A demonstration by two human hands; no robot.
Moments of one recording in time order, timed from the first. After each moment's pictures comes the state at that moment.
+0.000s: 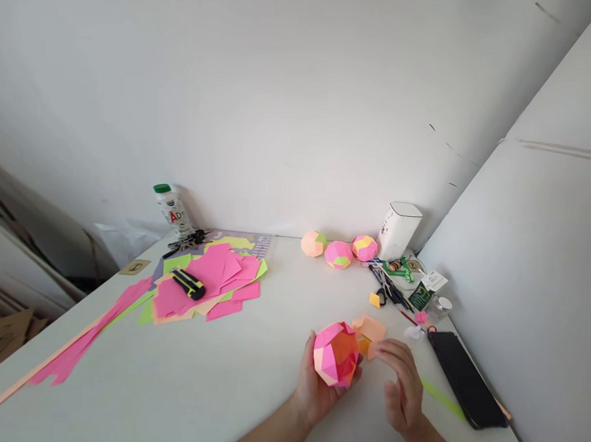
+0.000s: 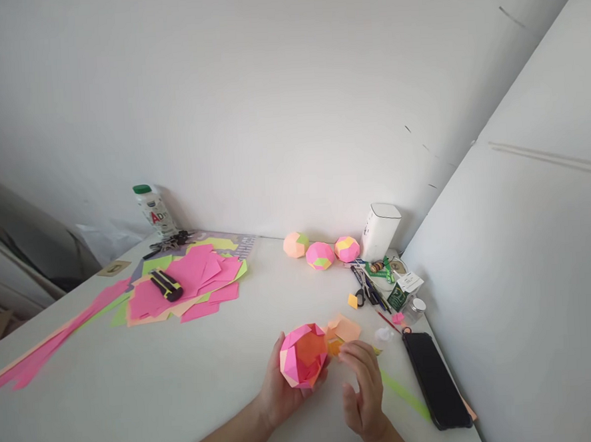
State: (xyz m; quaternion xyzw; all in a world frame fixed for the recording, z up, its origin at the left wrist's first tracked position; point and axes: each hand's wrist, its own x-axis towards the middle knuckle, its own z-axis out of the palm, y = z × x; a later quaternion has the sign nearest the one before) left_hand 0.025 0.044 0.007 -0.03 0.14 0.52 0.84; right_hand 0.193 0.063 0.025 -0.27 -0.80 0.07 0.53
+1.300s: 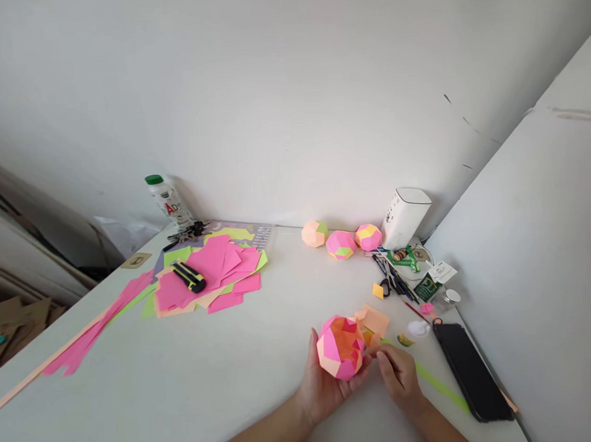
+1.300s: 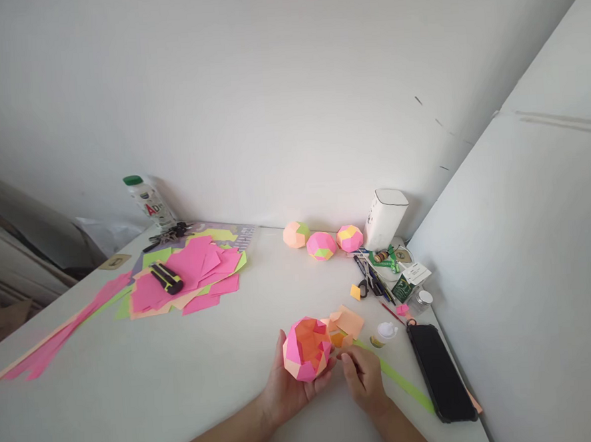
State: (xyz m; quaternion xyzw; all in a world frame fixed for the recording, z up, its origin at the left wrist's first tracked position) left_hand 0.030 0.040 -0.006 -0.03 0.10 0.48 0.87; right_hand 0.200 0.072 0.005 -0.38 -0.76 0.28 0.45
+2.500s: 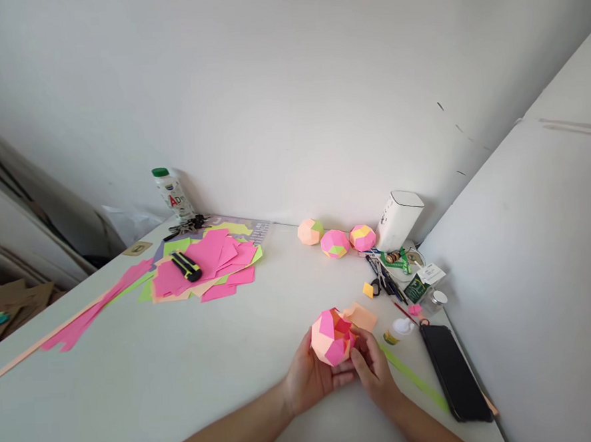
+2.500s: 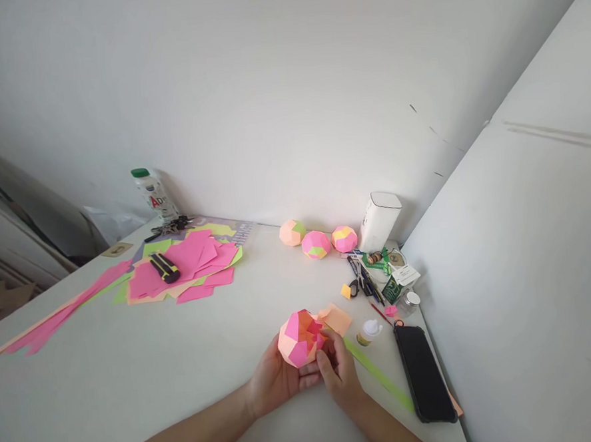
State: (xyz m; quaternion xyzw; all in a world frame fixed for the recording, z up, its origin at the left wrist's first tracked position) left_hand 0.034 0.039 0.013 0.08 0.19 0.46 0.86; right_hand 0.194 0.068 -0.013 -0.38 -0.68 0.47 0.43
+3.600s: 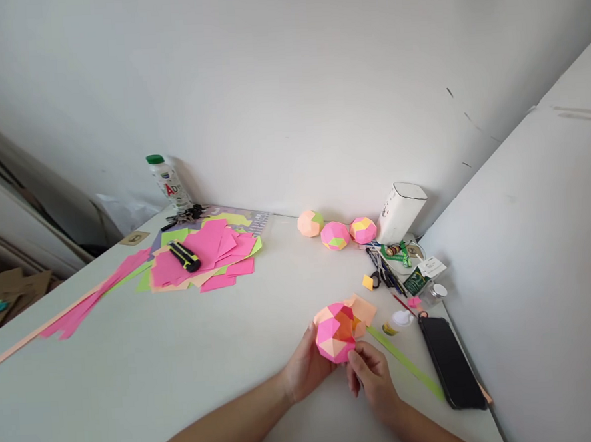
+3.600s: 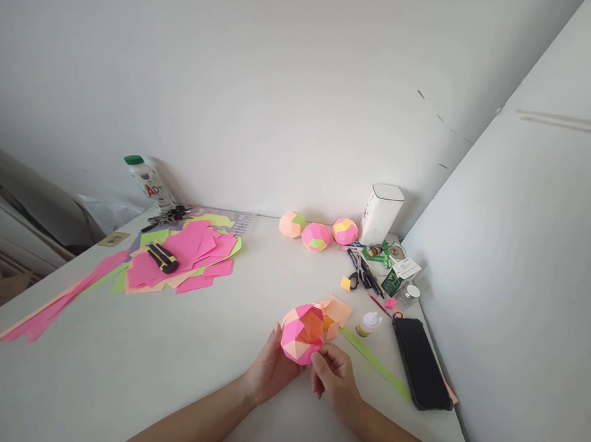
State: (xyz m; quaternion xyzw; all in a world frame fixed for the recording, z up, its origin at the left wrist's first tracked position) left_hand 0.034 0.034 0.026 0.23 0.16 0.51 0.81; right_hand 0.187 0.044 -0.005 -0.36 -0.54 0.66 0.39
